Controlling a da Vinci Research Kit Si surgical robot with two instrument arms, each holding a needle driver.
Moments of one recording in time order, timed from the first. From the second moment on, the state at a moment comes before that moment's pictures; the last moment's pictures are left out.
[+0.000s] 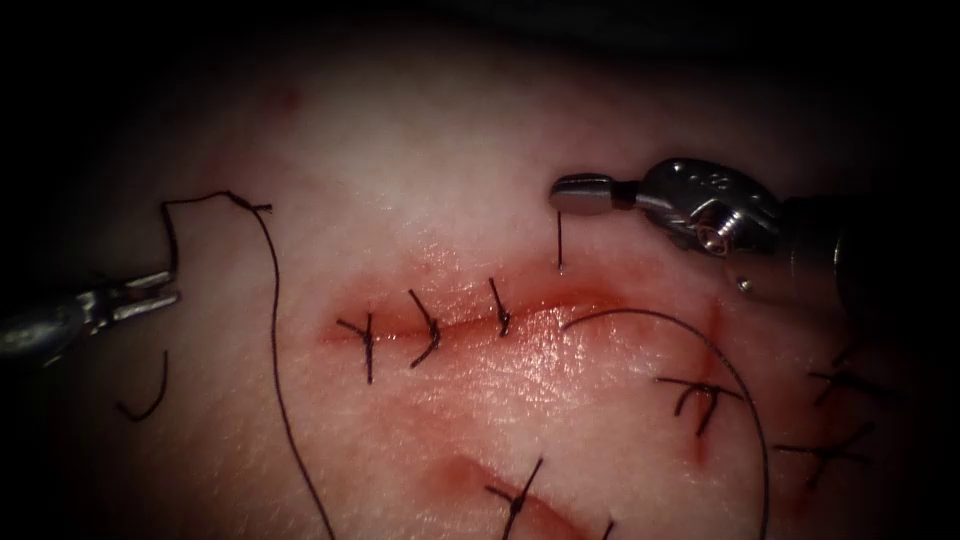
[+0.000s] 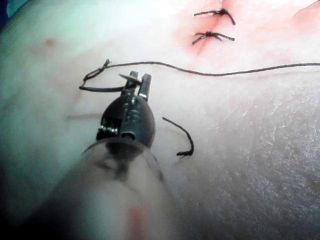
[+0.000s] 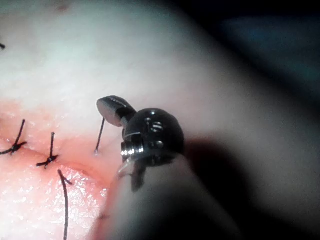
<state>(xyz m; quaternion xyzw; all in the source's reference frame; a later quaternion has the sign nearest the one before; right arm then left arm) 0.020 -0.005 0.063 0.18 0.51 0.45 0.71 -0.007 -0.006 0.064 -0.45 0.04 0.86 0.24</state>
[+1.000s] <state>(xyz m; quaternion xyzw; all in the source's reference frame) 0.017 -0.002 0.060 0.21 0.55 0.50 0.63 -0.003 -0.005 0.064 -0.42 0.09 0.83 0.36</state>
